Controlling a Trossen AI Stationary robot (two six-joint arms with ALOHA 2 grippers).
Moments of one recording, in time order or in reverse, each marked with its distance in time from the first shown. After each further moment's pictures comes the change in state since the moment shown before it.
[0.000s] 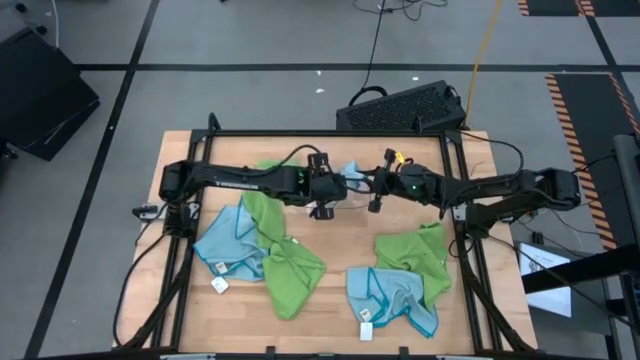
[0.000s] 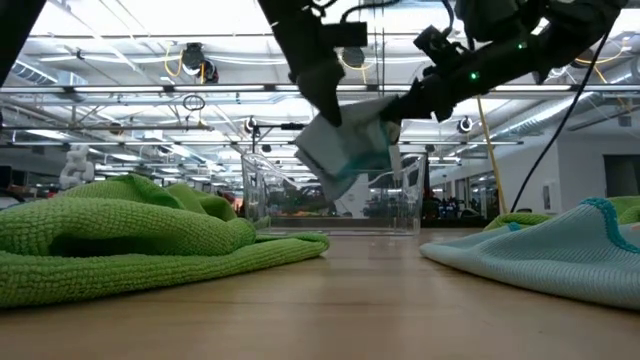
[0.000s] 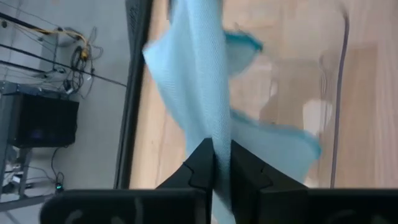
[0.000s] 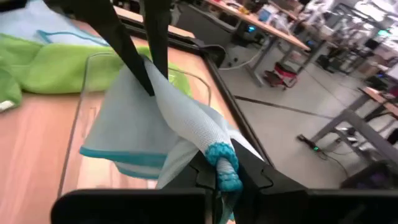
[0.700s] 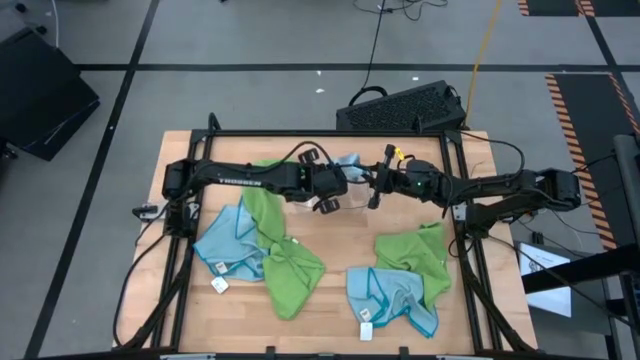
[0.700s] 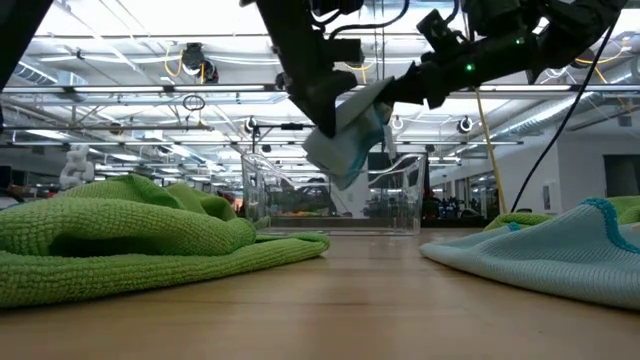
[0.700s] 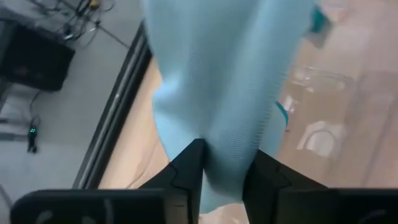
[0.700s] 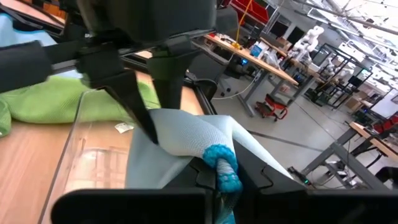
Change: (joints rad) left arm 0.037 0.018 -0.001 -0.004 -0.052 -0.288; right arm -0.014 -0.002 0.000 0.136 -0.057 -0.087
